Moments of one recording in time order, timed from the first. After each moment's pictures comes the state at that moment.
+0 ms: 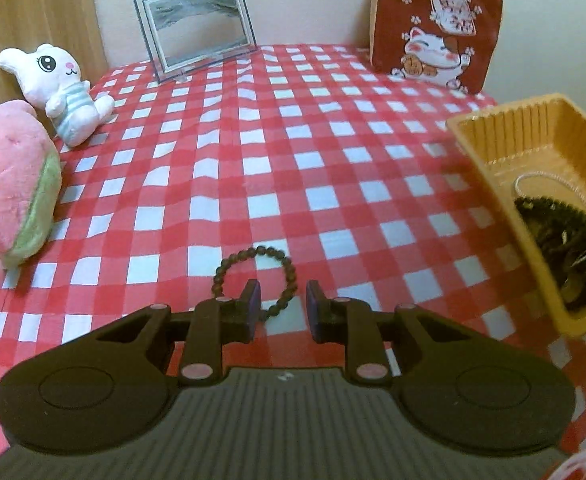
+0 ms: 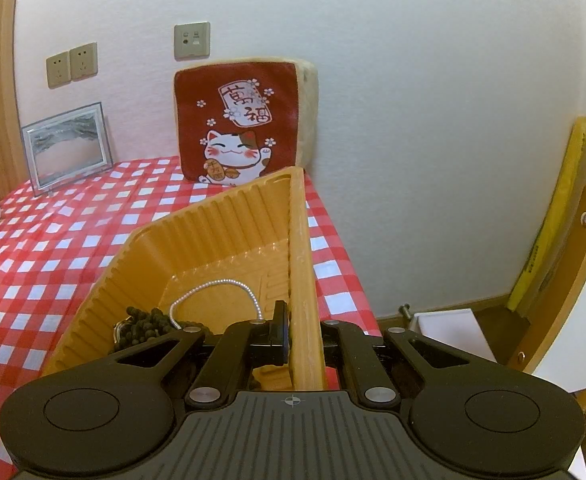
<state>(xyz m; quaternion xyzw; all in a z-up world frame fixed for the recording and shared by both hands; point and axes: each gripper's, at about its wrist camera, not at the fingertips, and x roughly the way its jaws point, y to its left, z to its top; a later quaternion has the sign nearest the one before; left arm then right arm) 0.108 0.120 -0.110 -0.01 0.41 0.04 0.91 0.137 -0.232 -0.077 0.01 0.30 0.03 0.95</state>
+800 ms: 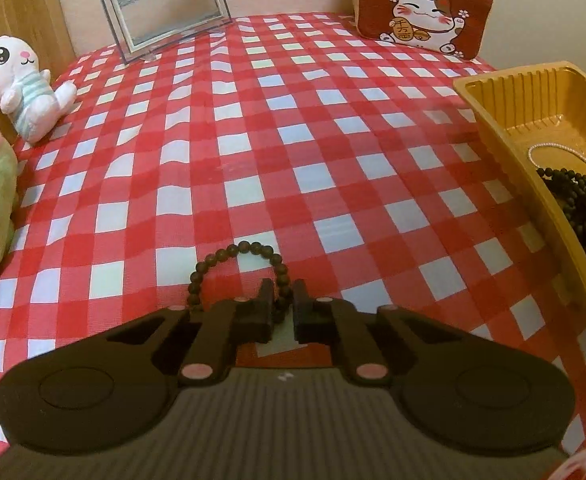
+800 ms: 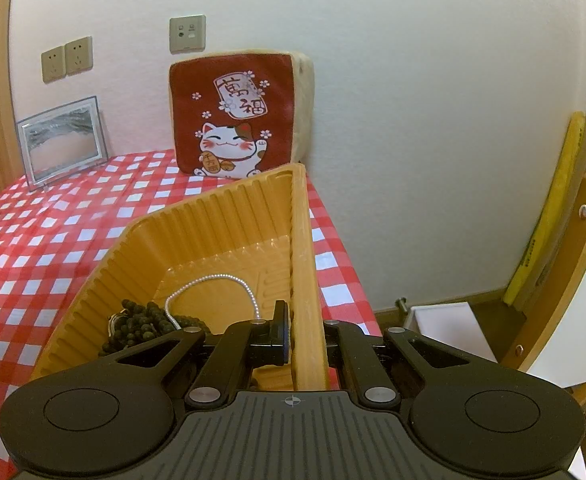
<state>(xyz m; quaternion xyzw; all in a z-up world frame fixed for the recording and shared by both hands) 0.144 0.122 -0.139 0.01 0.44 0.01 0.90 0.140 -0.230 -0.084 0.01 0.31 0.03 0.95</state>
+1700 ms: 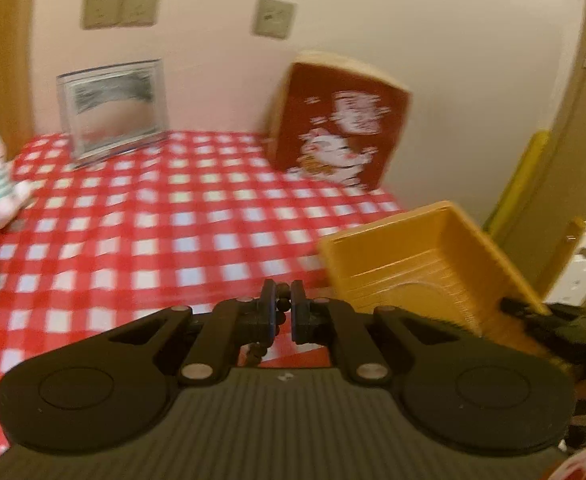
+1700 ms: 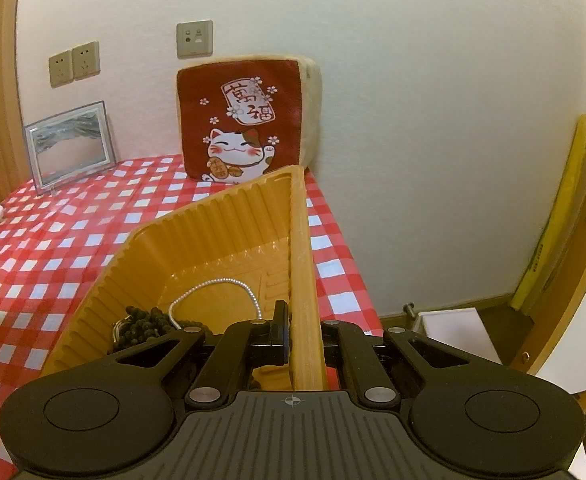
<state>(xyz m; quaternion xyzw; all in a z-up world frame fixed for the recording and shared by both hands) 0.131 0.073 -0.022 -0.07 0.31 -0.09 0.94 0.135 -0.230 -0.081 0.01 0.30 0.04 0.95</state>
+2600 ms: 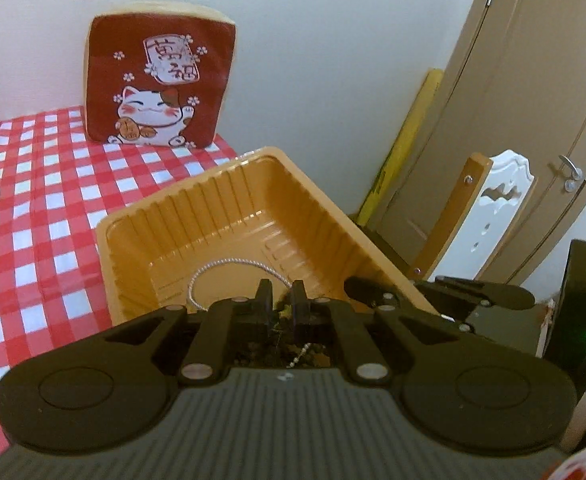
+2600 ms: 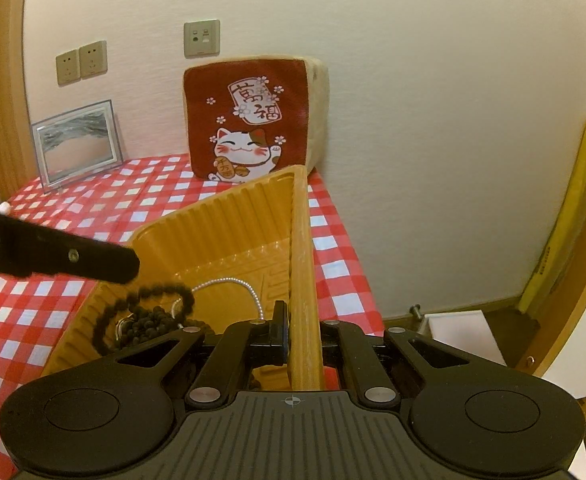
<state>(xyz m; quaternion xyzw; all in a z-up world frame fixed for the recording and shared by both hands) 0.168 -0.071 -0.052 -0.04 0.35 -0.25 0.90 0.134 -0.233 -0.080 0.01 0.30 0.05 0.95</state>
